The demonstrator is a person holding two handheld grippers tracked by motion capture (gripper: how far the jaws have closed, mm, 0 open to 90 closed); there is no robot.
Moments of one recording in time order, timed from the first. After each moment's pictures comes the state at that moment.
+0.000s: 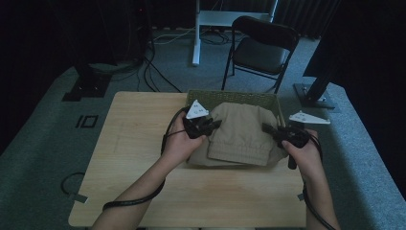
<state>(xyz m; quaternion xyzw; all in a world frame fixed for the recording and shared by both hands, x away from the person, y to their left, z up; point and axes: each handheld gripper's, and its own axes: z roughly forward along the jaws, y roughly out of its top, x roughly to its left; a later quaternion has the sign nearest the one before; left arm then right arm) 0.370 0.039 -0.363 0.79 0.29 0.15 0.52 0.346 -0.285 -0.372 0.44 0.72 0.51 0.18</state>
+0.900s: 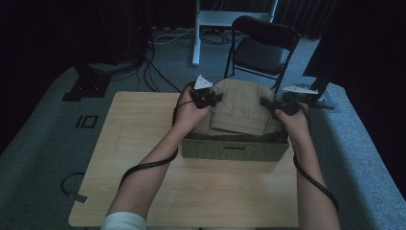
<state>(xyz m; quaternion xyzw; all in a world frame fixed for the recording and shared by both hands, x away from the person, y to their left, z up) 0.476 0.022 -0.373 0.77 0.32 0.18 0.52 0.449 -0.288 -0.373 0.49 0.69 0.49 0.19</state>
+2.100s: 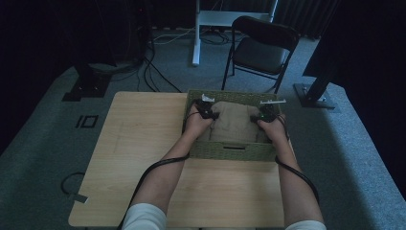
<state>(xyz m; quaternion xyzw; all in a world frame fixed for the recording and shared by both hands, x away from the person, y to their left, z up) 0.523 0.004 -0.484 0.80 0.42 0.11 0.42 0.511 -0.271 -0.489 0.56 0.73 0.35 0.16</state>
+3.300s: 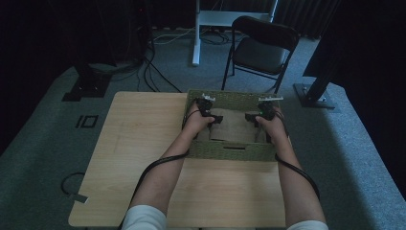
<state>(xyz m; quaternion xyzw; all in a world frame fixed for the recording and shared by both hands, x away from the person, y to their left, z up) 0.524 0.005 -0.475 0.81 0.44 0.12 0.38 0.519 -0.264 -0.481 0.57 0.72 0.33 0.21</state>
